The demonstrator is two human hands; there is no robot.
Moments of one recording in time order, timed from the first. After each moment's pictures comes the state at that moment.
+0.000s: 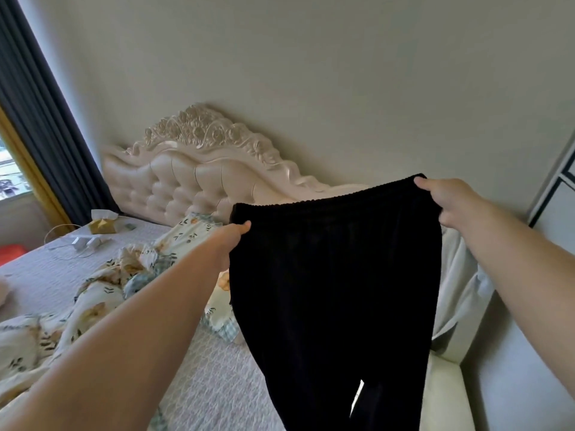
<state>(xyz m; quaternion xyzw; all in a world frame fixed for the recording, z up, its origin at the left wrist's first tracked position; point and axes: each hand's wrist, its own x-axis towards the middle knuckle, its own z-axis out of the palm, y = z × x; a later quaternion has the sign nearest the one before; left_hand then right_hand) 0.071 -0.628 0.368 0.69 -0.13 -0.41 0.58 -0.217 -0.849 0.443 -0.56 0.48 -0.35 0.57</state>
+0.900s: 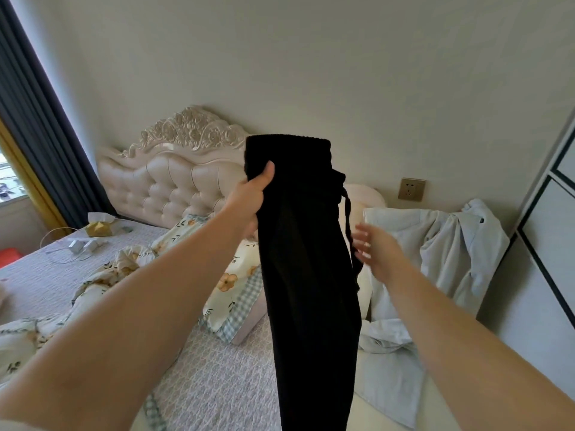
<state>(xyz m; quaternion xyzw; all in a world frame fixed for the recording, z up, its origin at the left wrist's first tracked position) 0.017 -0.653 0.437 0.53 -0.28 -0.36 0.72 -0.174 -0.772 0.361 -0.49 0.41 -0.34 0.70</state>
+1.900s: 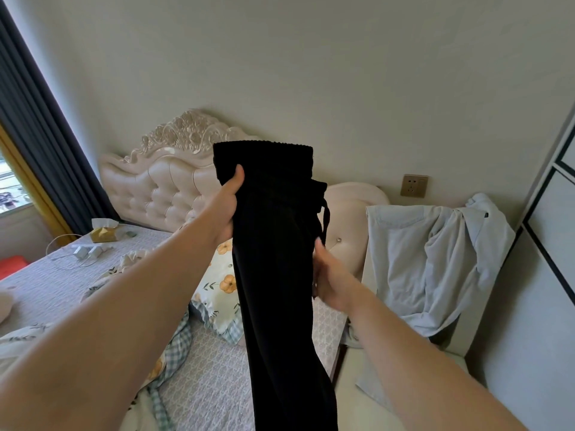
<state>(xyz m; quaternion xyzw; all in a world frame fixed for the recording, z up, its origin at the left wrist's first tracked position) 0.051 -0.635 0.429 0.50 -0.28 -0.41 0.71 -0.129 -0.721 0.312 -0.53 0.20 -0.16 0.81</state>
